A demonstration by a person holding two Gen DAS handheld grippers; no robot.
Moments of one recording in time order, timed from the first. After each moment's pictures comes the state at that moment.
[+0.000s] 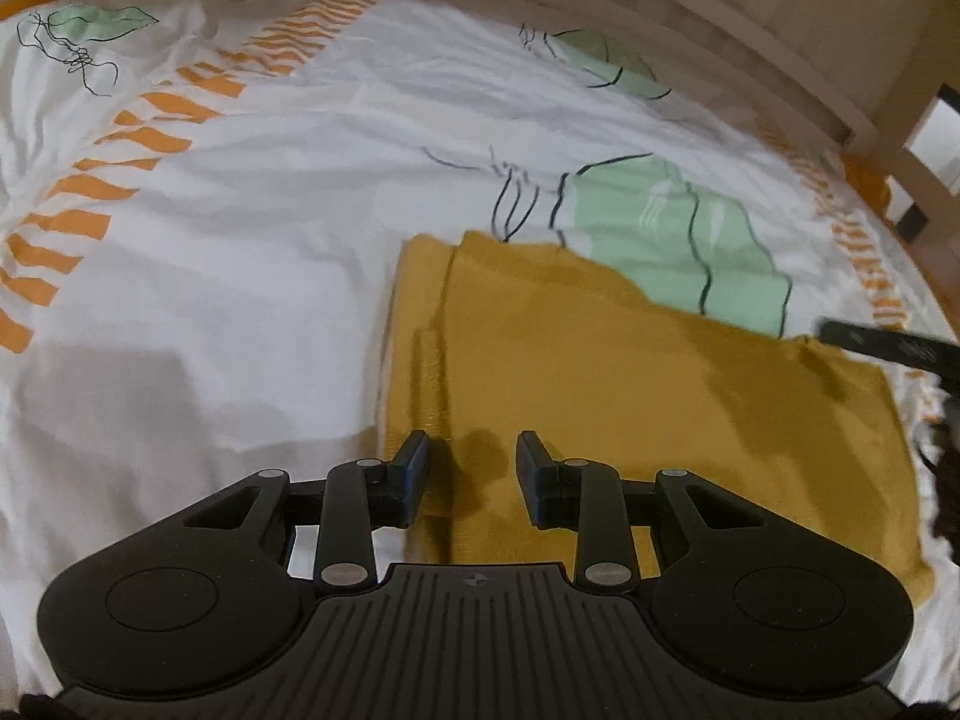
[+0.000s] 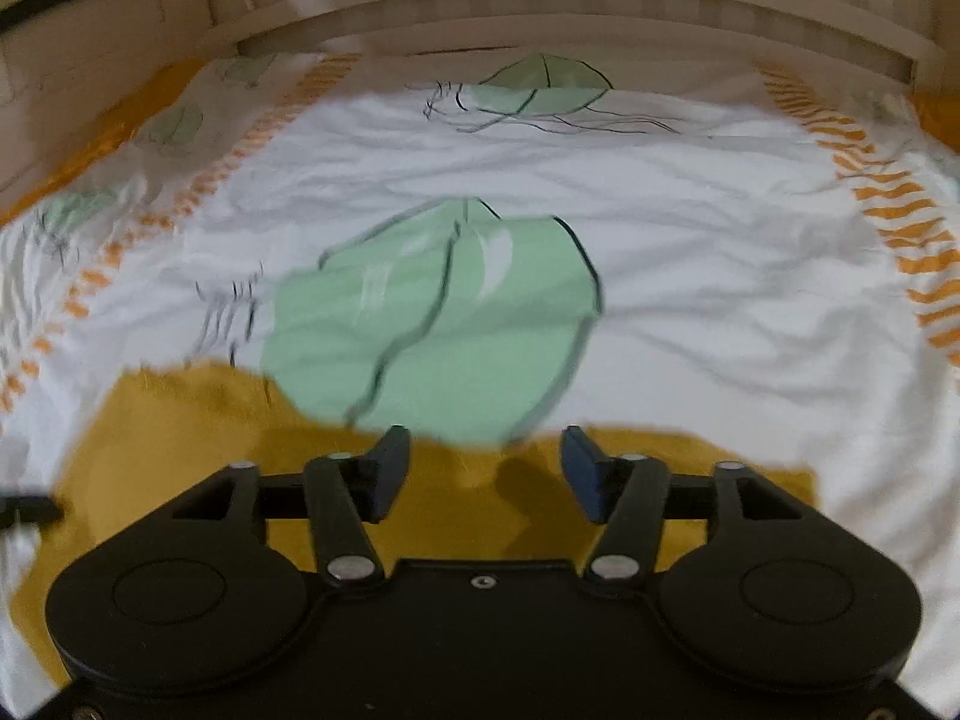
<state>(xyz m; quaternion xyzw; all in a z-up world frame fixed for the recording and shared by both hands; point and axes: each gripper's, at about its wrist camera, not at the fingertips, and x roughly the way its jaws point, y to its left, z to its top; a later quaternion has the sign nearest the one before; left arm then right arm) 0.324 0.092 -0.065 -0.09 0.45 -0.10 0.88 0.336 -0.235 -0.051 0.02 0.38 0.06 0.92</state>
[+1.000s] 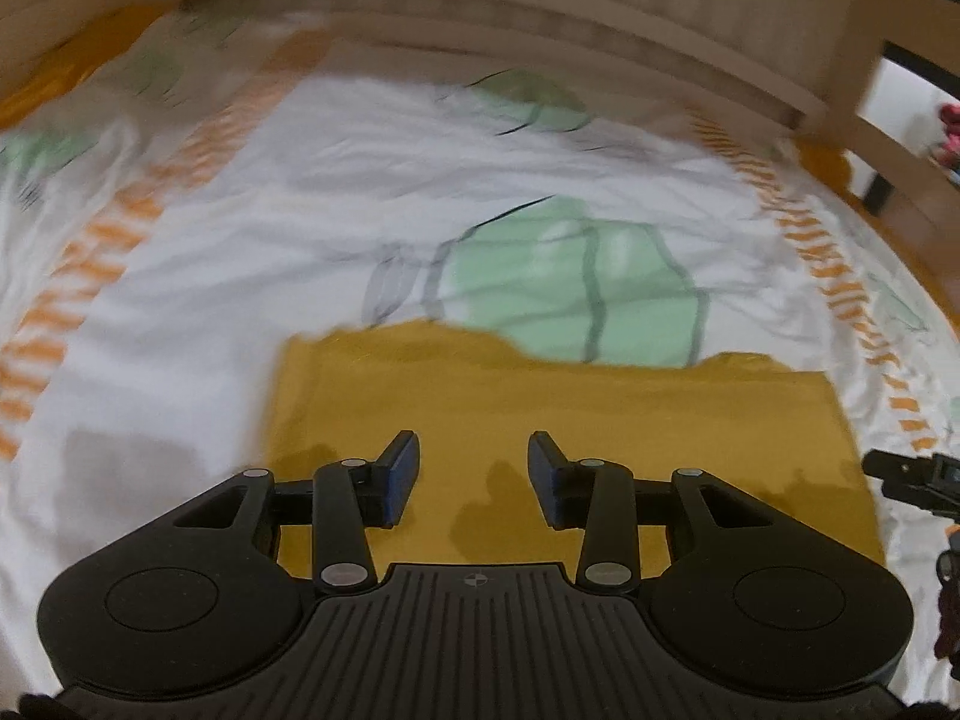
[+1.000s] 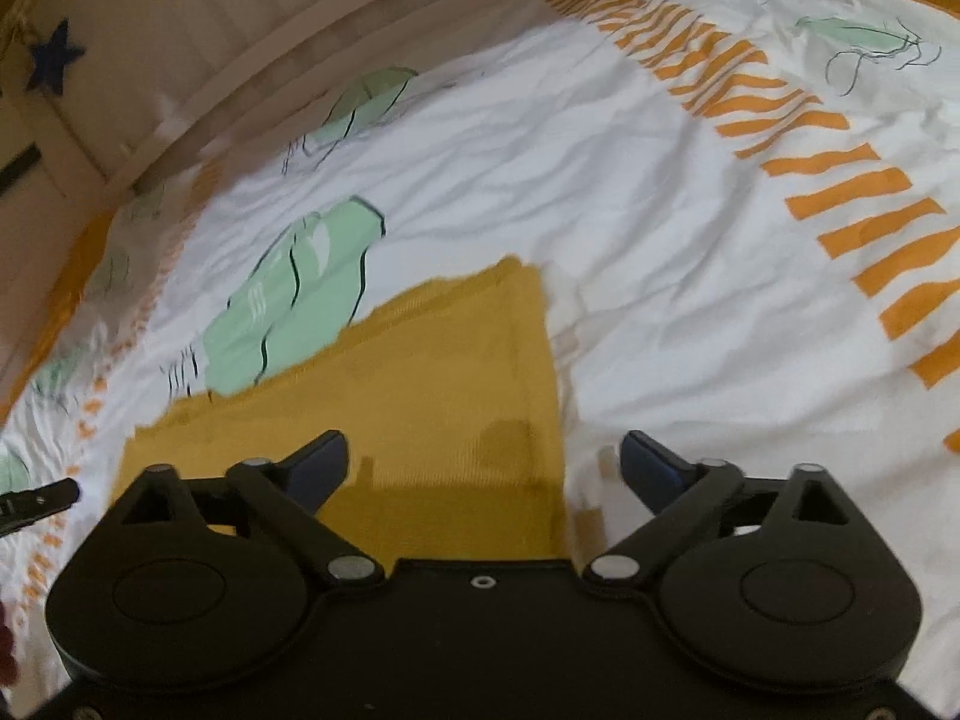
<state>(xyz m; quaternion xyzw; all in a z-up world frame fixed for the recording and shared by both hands) 0.314 0.002 -0.009 -0.03 0.40 -0.12 0.91 0.241 -0.360 -0.072 0.24 0.37 -0.01 0.90</state>
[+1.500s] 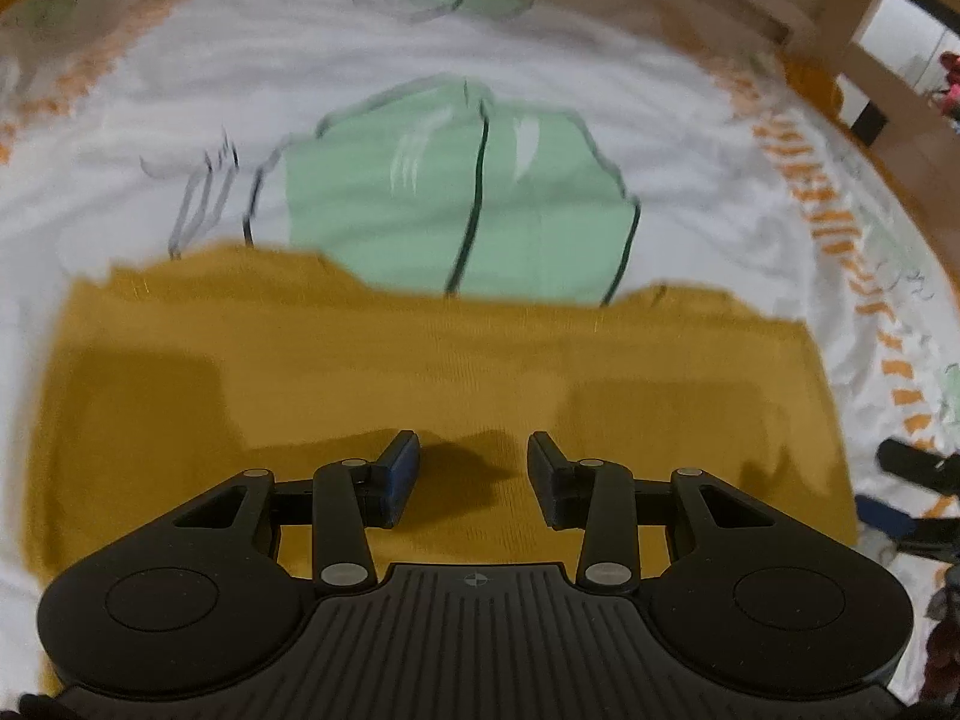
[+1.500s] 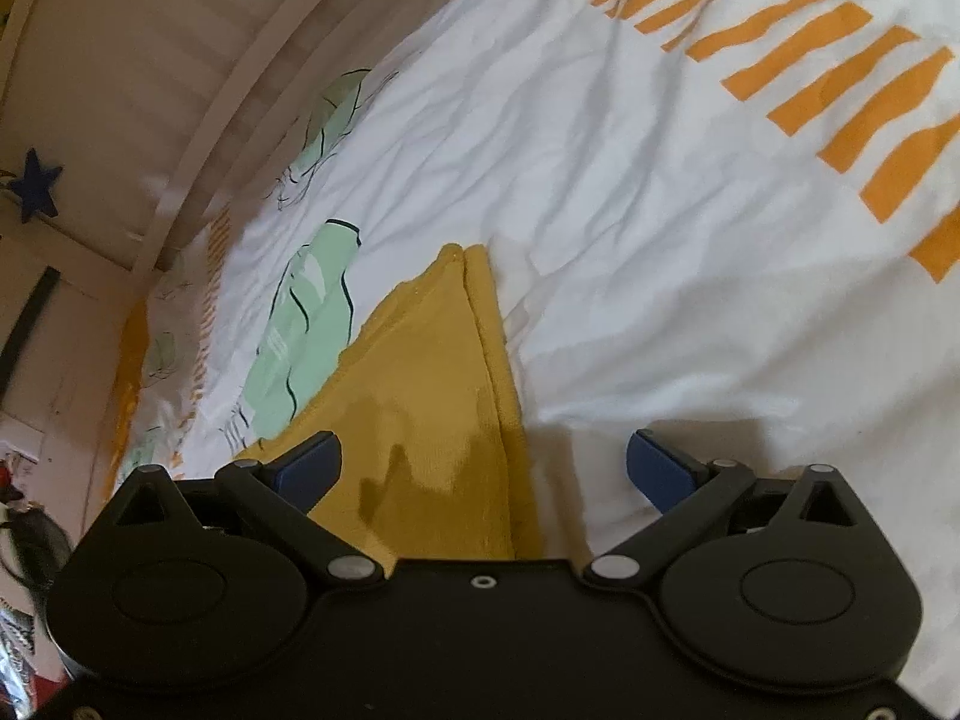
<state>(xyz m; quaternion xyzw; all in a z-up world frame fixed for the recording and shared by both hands) 0.358 -0.086 -0.068 -0.03 0.50 -0.15 0.85 0.242 -0.410 -0.103 0.40 0.39 0.03 0.83</state>
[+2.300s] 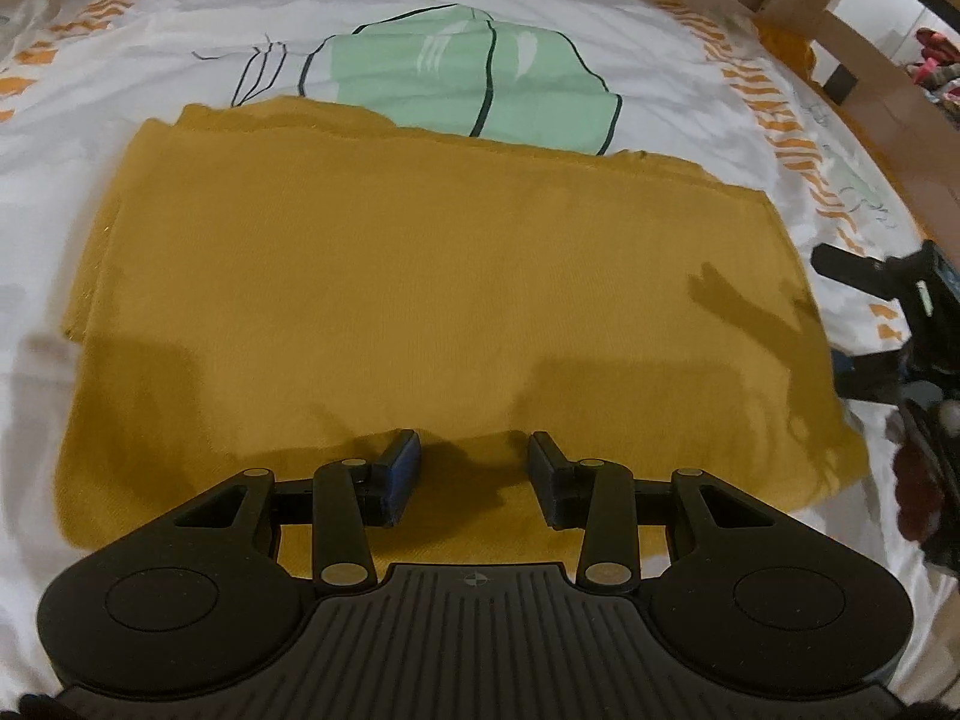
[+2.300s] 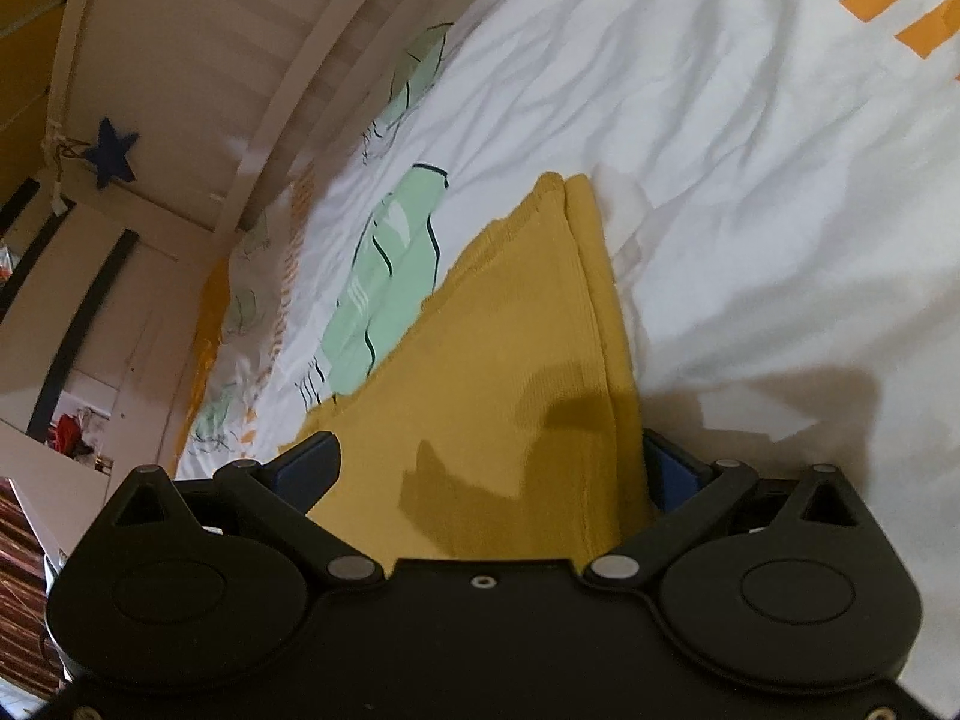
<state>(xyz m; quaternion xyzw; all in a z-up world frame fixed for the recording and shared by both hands) 0.275 -0.039 -0.076 -0.04 0.52 -0.17 0.84 0.253 -0.394 -0.120 0.42 0.38 0.13 0.82</state>
